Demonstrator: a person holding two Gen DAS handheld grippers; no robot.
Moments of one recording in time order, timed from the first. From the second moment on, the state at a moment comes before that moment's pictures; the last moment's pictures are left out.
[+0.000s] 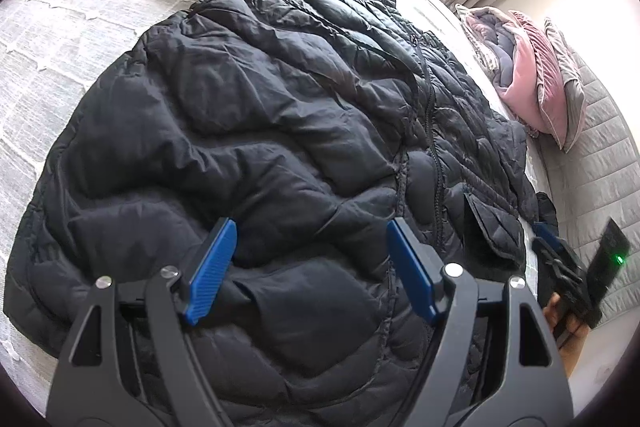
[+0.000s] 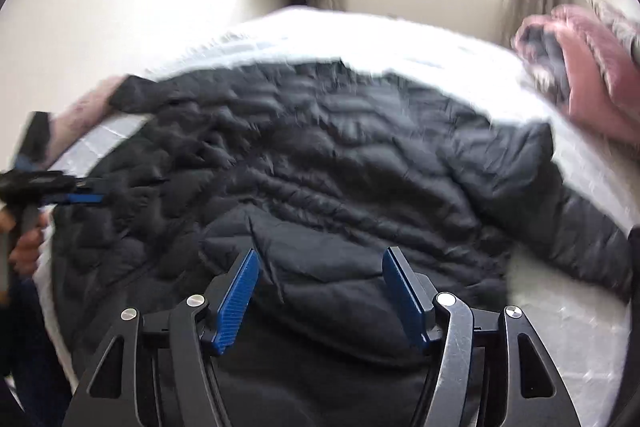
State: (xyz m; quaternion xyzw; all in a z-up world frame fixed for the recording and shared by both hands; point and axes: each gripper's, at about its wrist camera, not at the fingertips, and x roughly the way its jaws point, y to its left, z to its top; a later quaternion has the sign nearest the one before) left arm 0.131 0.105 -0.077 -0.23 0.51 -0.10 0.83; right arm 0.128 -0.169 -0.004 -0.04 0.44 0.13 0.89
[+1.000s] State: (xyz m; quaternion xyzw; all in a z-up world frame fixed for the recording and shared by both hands) left arm 0.160 0.216 -0.076 -0.24 0.49 0.05 0.84; right arm 0.290 -0.012 -0.061 0.12 0.51 0.15 0.84
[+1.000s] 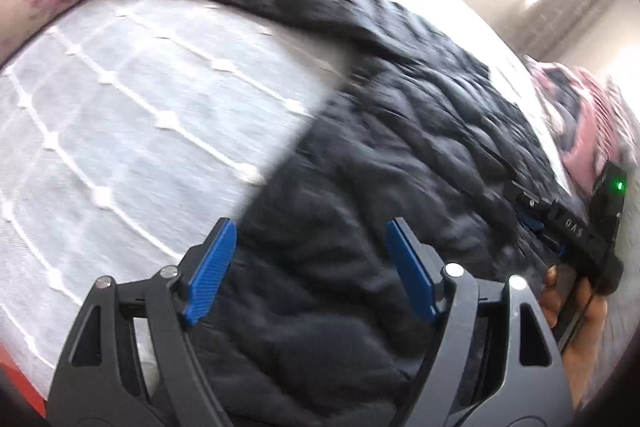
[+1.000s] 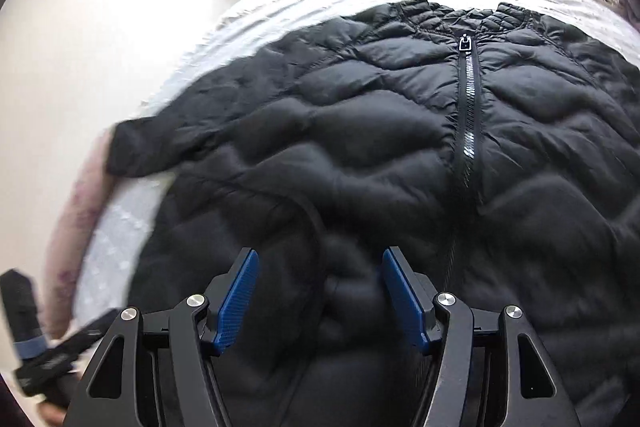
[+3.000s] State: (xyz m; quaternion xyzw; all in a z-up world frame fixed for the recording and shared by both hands) left arm 0.187 0.124 -0.068 -0.18 0.48 -0.03 0.86; right arm 0.099 -0.536 -0.065 0.51 0.26 -0.22 0.79
